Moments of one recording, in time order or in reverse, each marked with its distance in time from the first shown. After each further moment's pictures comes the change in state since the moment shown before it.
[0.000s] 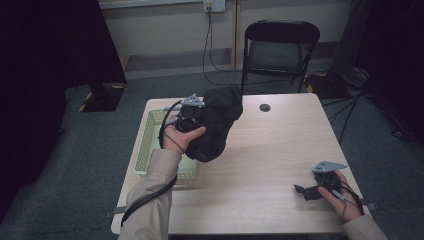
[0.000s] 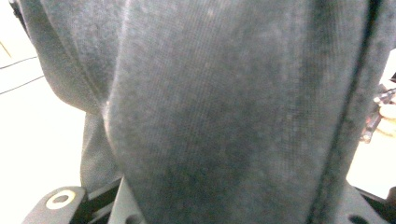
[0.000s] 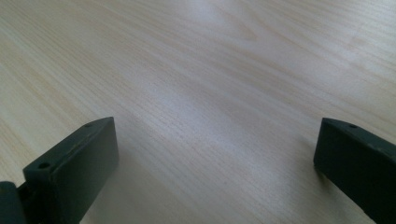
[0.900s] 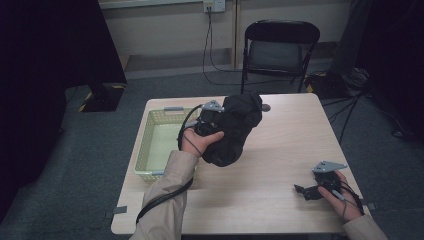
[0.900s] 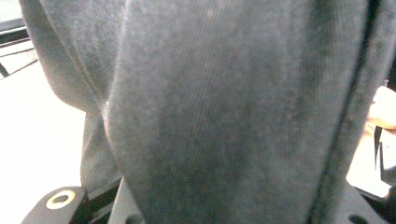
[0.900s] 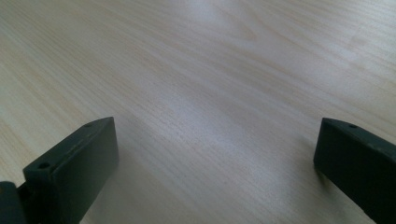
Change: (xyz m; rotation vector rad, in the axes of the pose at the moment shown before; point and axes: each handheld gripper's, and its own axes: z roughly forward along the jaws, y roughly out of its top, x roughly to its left) left arm -0.020 0.002 0.045 0.019 -0.089 0.015; right arm 0.000 0.000 0.000 0.000 0.000 0.000
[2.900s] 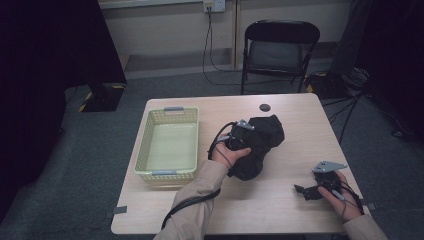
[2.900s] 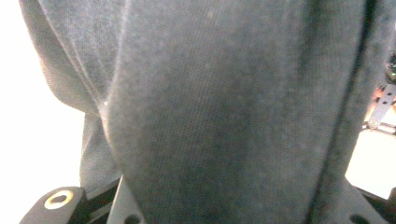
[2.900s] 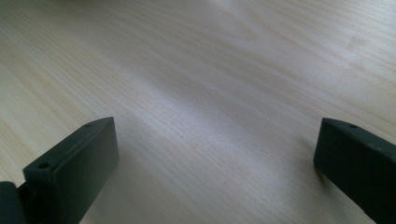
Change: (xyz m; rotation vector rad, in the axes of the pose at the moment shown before) left arm -0.019 -0.030 0.108 0.155 -0.013 -0.034; right arm 0.000 0.000 0.000 0.000 0.000 0.000
